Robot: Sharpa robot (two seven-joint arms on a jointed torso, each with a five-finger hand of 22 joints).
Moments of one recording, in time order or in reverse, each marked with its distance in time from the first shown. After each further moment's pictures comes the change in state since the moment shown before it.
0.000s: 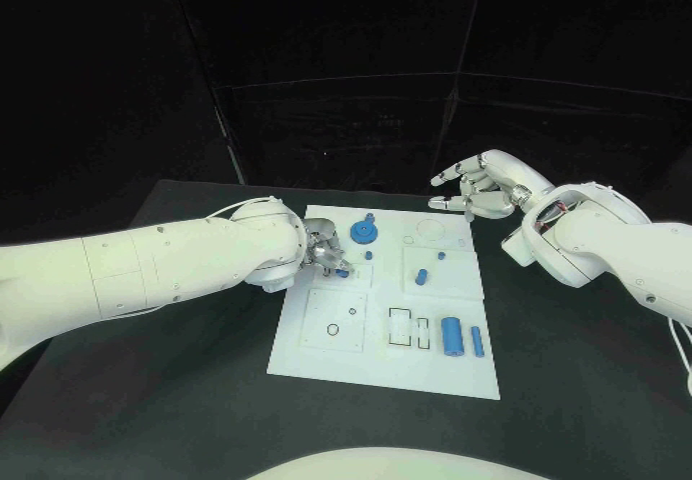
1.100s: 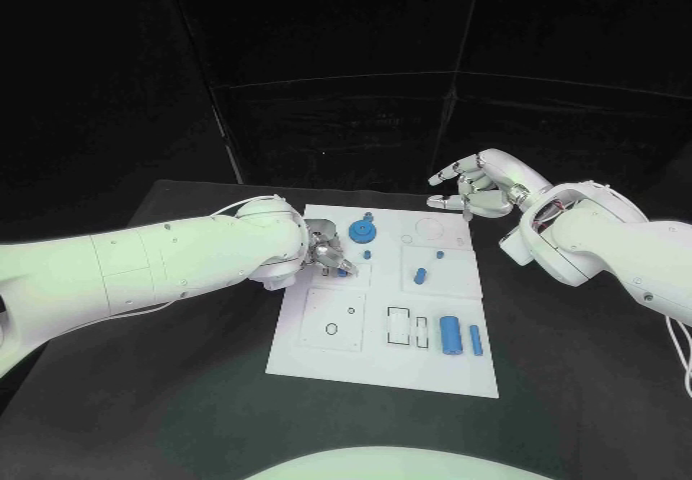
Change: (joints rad) left arm 0.000 0.030 -0.001 -0.041 0.005 0.041 -0.003; left_hand -0.094 -0.015 -0.143 -0.023 -0.005 0.052 -0.037 0.015 0.015 0.024 -0.028 0.025 0.022 0.000 -0.015 0.000 0.000 0.000 0.000 -0.014 0.013 0.024; right arm 0.000 0.001 0.000 0.001 0.001 0.002 0.000; right_hand 0.008 0.008 -0.008 0.008 0.044 -0.007 0.000 0.008 0.000 0.000 0.000 0.004 -0.002 0.000 0.000 0.000 0.002 0.000 0.000 0.000 0.000 -0.001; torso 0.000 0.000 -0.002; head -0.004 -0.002
